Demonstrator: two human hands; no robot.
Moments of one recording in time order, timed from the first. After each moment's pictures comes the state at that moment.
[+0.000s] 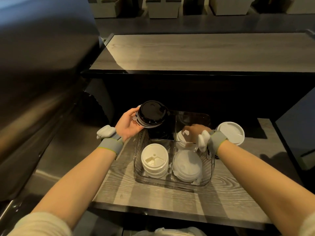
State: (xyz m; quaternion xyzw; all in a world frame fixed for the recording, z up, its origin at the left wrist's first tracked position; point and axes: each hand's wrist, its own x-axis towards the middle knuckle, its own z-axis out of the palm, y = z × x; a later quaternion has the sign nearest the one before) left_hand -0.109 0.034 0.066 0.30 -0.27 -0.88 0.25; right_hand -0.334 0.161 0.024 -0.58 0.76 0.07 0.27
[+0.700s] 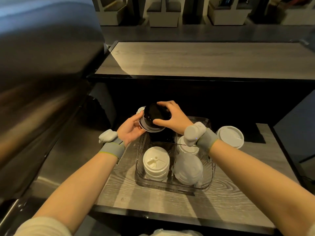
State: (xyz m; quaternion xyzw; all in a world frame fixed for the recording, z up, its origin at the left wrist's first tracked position) left_hand -0.108 0.048 0.074 0.33 -0.27 -0.86 0.28; right_hand -0.265 0.135 0.092 -0.60 0.66 -0.39 0.25
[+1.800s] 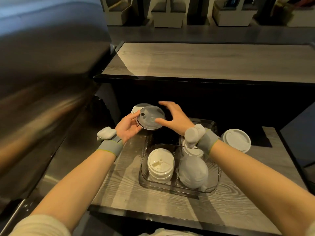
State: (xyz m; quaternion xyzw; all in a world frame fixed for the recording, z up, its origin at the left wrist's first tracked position) left_hand -0.091 0.023 0.076 0.38 -0.27 -0.83 0.30; right_hand -0.258 0.119 0.086 -0.62 0.66 -0.36 0.23
